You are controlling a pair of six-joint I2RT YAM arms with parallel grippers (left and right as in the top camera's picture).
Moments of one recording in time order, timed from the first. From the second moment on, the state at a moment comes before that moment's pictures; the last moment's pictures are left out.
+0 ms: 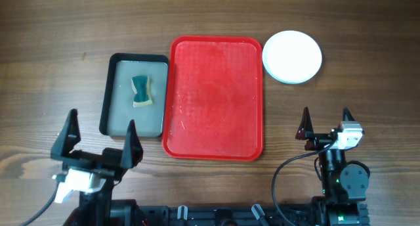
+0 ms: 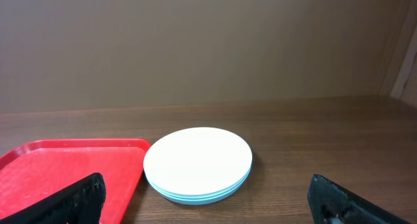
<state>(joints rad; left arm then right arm) 0.00 0.01 0.29 0.32 0.18 -0.09 0.02 0.02 0.01 0.01 0.03 0.05</state>
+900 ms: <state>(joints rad) 0.00 0.01 0.01 0.20 0.18 -0.09 0.02 0.02 0.01 0.01 0.03 0.05</state>
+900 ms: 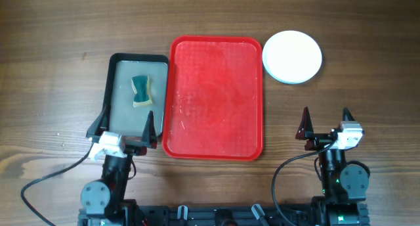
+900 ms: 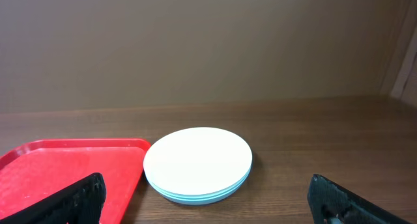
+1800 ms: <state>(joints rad) 0.02 0.01 0.01 -0.07 0.00 -0.28 0.02 0.02 0.01 0.01 0.03 0.05</state>
